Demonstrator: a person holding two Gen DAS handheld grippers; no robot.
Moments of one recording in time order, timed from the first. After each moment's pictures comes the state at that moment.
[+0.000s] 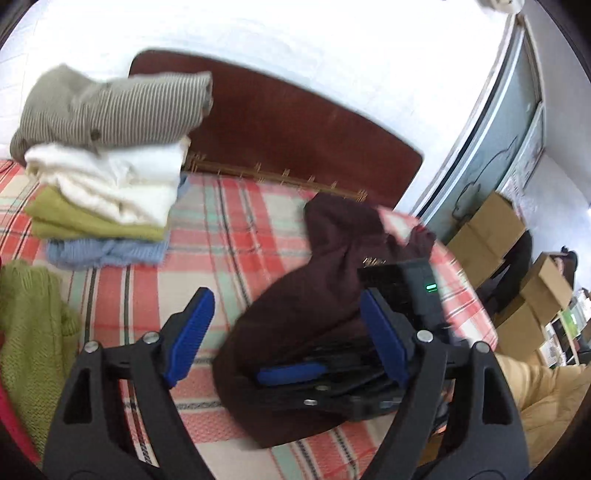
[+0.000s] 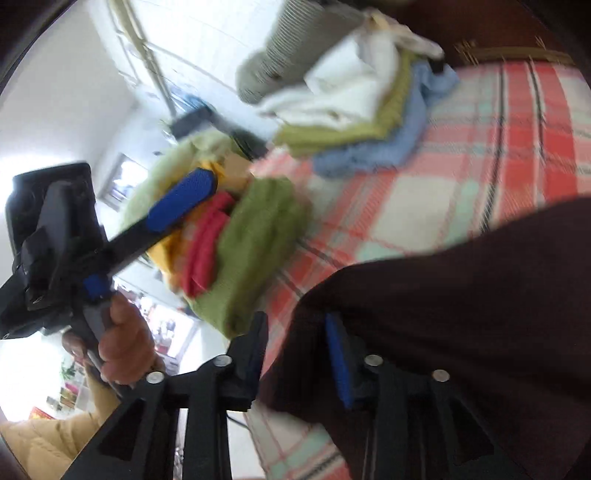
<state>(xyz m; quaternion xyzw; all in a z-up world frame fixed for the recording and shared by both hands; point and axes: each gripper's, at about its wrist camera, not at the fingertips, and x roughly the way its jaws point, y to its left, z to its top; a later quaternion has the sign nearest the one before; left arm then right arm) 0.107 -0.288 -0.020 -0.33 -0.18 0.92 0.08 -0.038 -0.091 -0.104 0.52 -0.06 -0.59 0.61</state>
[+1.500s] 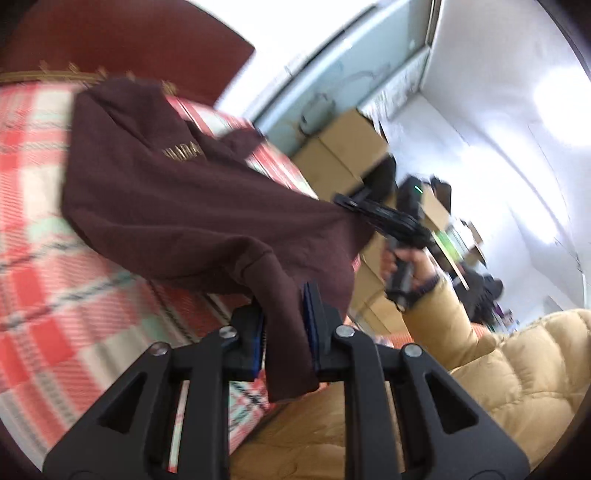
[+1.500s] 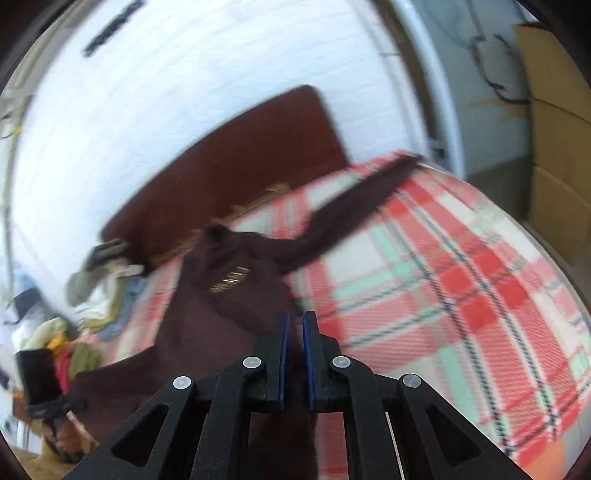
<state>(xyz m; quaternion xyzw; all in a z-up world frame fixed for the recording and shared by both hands) 0.091 -0.084 -0.064 -0.39 -0.21 0.80 0.41 0.015 0.363 -0.058 0.38 -0.15 -0.90 0.13</state>
